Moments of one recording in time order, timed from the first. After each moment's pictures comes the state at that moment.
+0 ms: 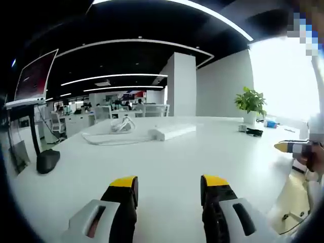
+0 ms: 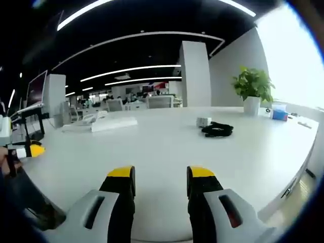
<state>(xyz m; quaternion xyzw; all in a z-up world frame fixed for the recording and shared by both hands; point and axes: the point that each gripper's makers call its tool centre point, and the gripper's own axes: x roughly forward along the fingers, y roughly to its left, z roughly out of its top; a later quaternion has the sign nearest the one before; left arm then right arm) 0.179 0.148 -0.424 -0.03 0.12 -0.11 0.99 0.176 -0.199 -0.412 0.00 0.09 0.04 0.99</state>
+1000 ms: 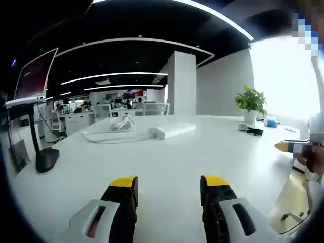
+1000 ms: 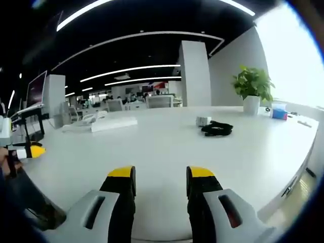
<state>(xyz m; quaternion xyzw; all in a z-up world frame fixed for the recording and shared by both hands) 0.179 0.147 -0.425 -0.03 0.13 -0.11 0.99 0.175 -0.200 -0.413 0.00 0.09 0.04 0.99</state>
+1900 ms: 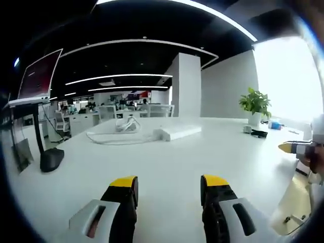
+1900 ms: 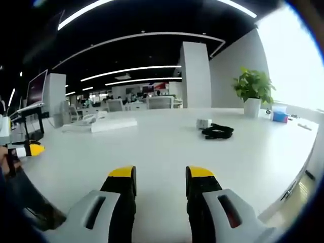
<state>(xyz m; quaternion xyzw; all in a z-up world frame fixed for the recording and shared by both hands) 0.181 0.156 -0.422 -0.03 0.12 -0.08 0.99 0.180 -0.199 -0.409 -0.01 0.09 0.05 0.99</state>
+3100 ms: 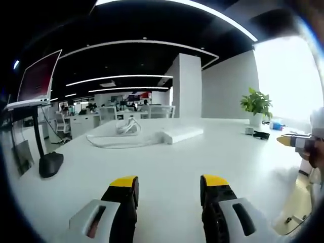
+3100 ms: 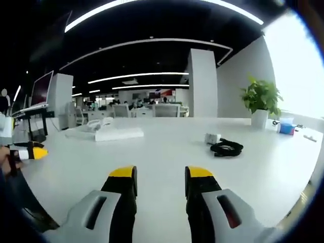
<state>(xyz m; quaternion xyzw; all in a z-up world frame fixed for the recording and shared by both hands) 0.194 0.159 -0.416 -0.03 0.12 -0.08 0.99 0.206 -0.185 -0.380 -0.02 0.06 0.07 1.00</state>
